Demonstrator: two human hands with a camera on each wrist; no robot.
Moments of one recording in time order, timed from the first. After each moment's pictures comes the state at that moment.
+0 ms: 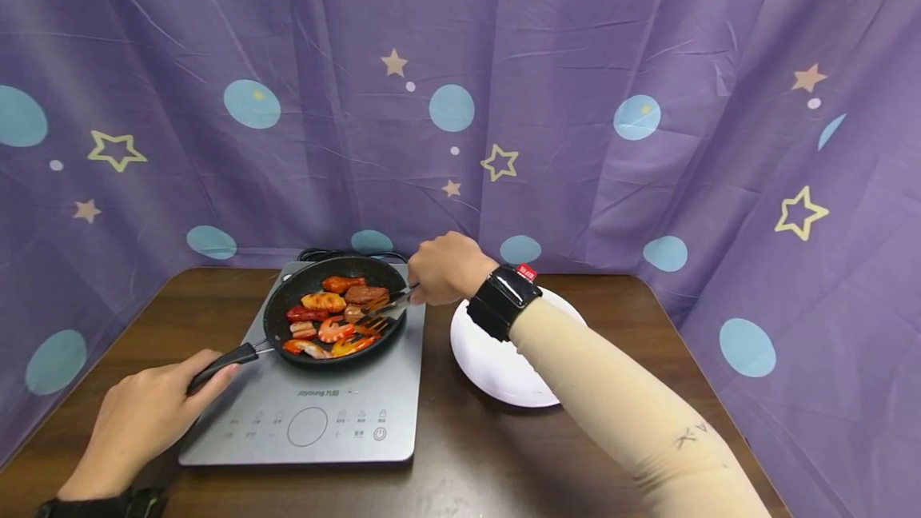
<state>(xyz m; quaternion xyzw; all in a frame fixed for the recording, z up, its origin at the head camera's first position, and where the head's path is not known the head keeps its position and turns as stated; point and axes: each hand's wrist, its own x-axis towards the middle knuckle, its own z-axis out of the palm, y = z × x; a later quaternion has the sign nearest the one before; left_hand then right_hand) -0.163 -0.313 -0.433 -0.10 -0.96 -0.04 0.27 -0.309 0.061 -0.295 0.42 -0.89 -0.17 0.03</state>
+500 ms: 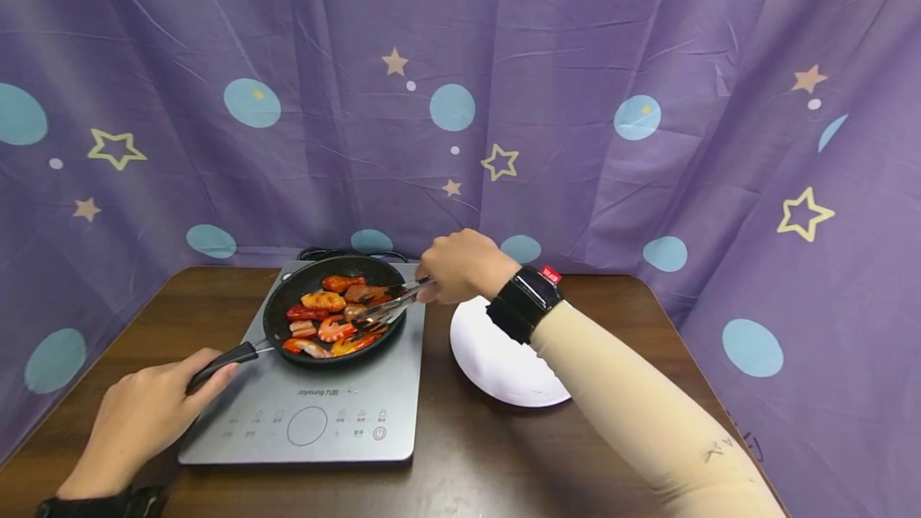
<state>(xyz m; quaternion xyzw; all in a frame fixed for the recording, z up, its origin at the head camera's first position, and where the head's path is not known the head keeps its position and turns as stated) -0.163 -0.313 -0.434 -0.09 -0.96 -0.05 0.27 -0.301 0.082 -0.287 0.43 -0.89 -0.13 0.03</state>
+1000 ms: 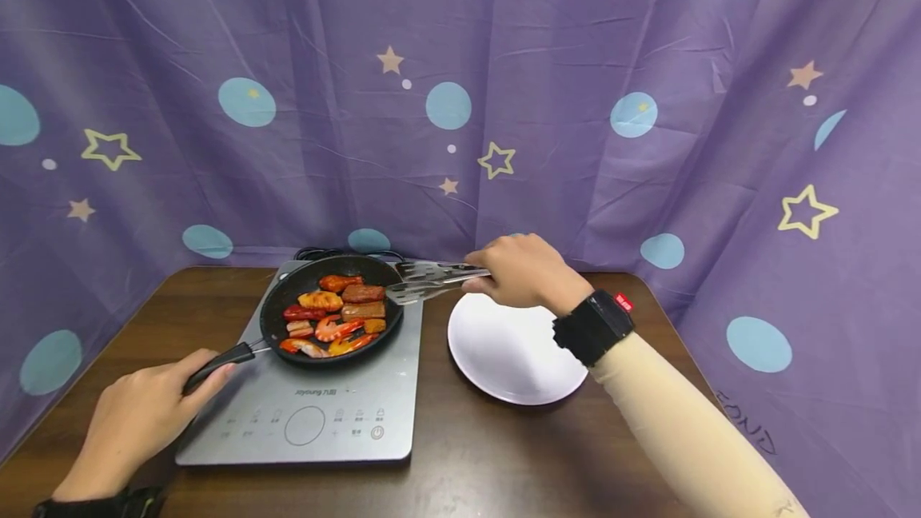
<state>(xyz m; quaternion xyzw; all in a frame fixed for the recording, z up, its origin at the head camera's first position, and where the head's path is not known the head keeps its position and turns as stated) -0.164 -0.312 -0.433 -0.09 -0.96 -0.04 0.27 -0.291 0.162 -0.297 0.40 -0.91 -0.02 0.12</state>
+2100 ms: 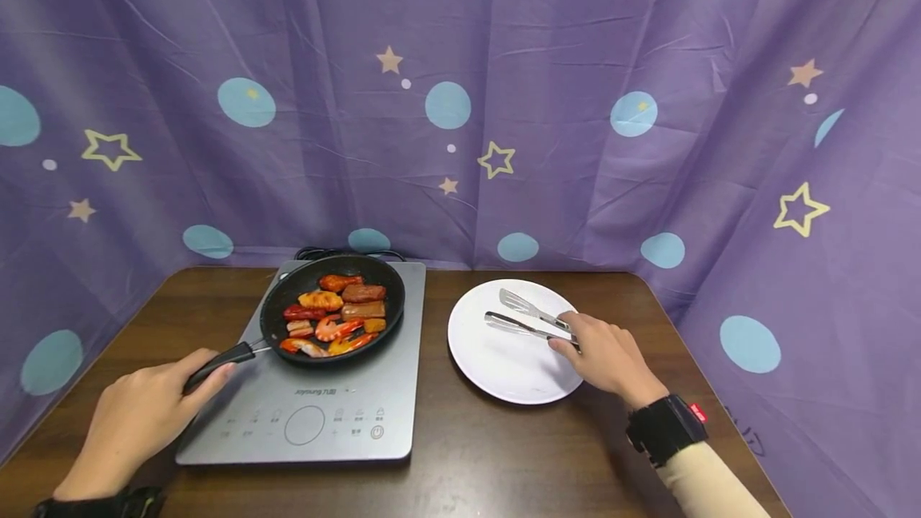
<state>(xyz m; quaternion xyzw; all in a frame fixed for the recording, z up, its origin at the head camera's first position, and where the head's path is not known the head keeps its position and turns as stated) -0.161 -0.311 -0.432 -0.10 -0.96 -0.04 0.27 -0.260 0.285 -0.440 0.21 -0.96 0.09 0.14</state>
